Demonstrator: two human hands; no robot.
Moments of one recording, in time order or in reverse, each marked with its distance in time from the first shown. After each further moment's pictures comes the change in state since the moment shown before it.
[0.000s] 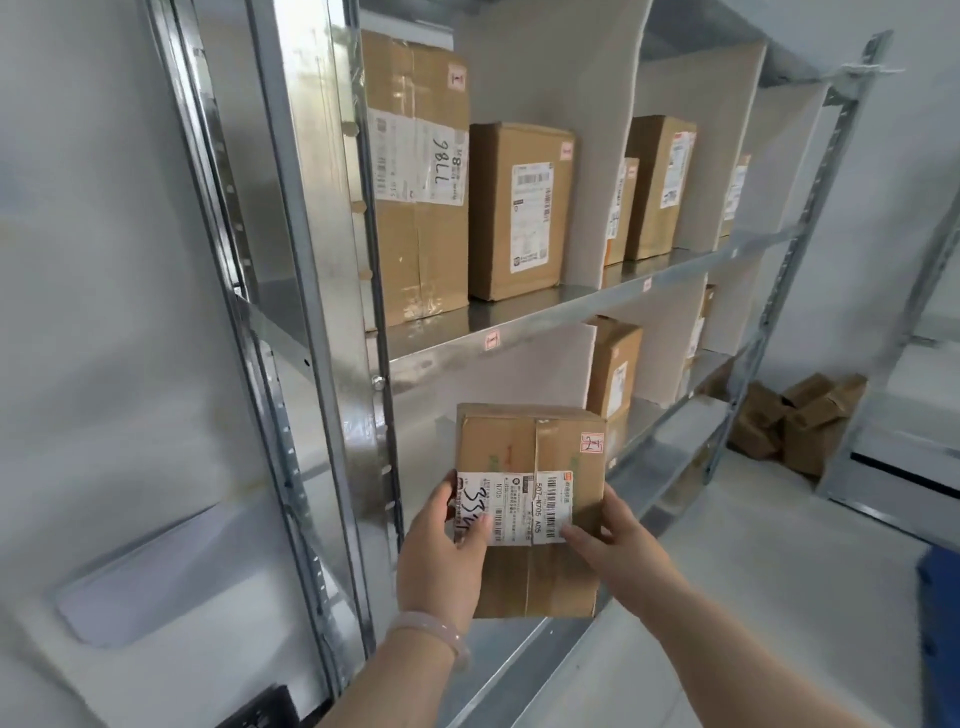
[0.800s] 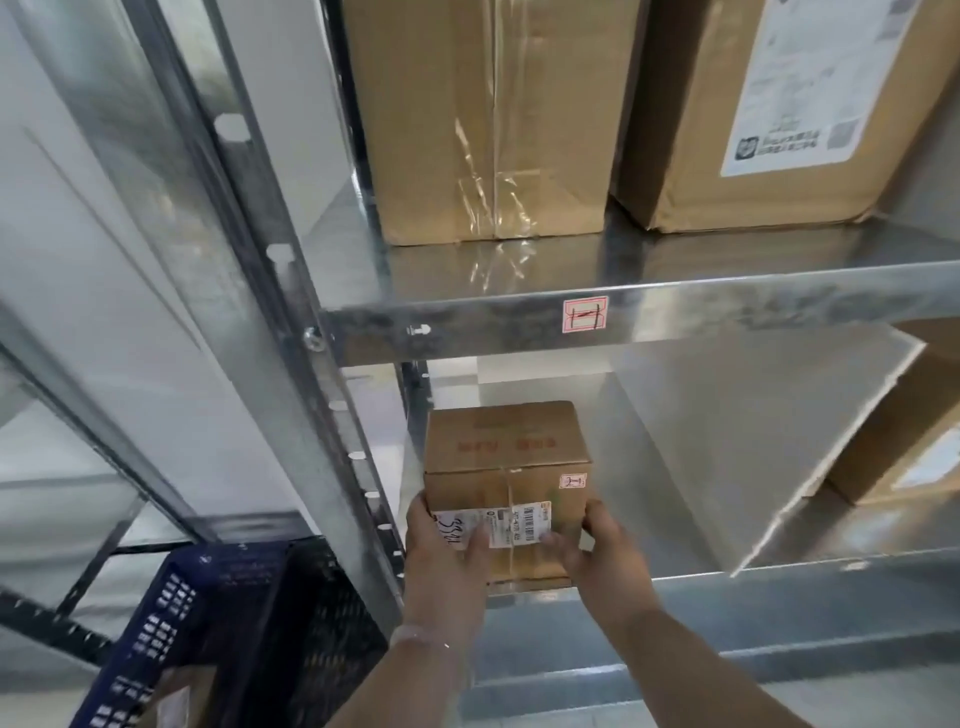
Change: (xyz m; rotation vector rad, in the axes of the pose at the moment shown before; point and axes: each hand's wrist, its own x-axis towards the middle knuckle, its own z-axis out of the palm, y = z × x) left_hand 0.072 -0.065 0.097 -0.090 0.596 -0.549; right_hand 0.217 0.077 0.097 -0.175 -0.531 -0.336
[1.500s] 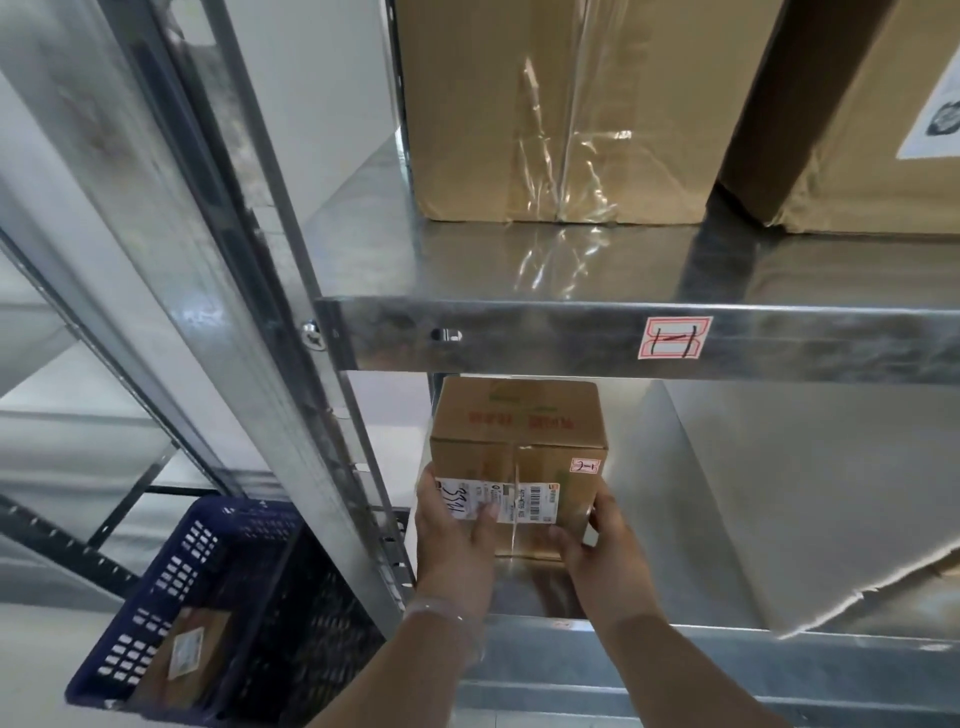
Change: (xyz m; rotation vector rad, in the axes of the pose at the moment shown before) left_hand 0.049 -0.009 0.023 -0.133 0.048 -0.088; right_hand 0.051 0.014 0.029 -0.015 -0.036 -0.027
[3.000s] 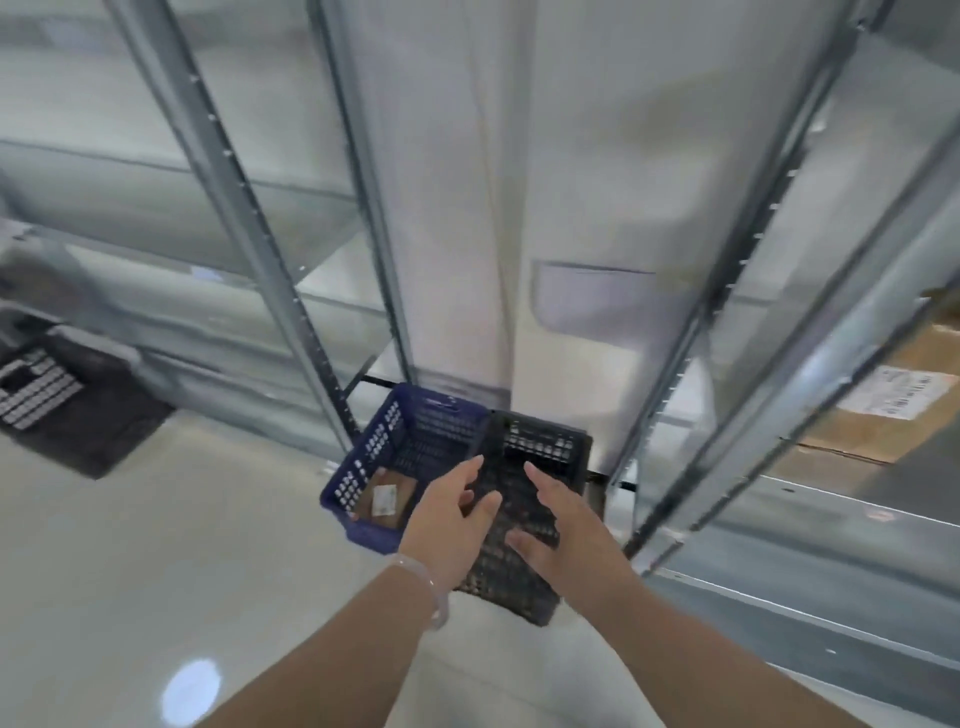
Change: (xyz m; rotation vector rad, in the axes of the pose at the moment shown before) left_hand -0.066 -0.137 -0.407 0.297 -0.084 -0.005; right_hand -0.253 -0.156 0.278 -0.193 -0.576 -0.309
